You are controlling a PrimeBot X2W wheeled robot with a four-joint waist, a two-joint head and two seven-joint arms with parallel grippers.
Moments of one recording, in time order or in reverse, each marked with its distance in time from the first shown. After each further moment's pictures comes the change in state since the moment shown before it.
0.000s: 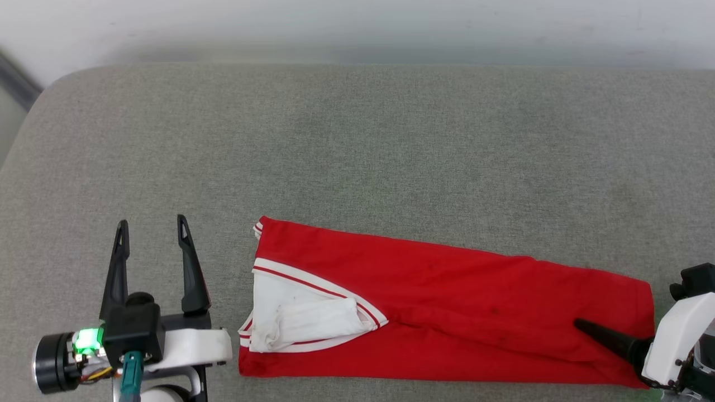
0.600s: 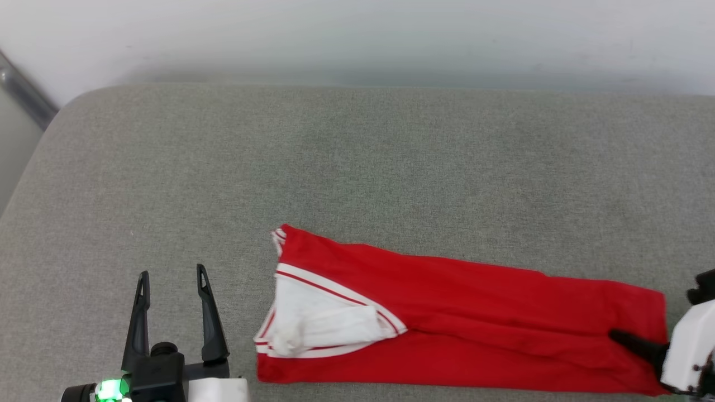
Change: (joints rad) left arm 0.184 -0.188 0.105 -0.046 0.170 -0.097 0.000; right arm -0.015 -0.051 0.024 0.046 -0.049 0.000 -0.006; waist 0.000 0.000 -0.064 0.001
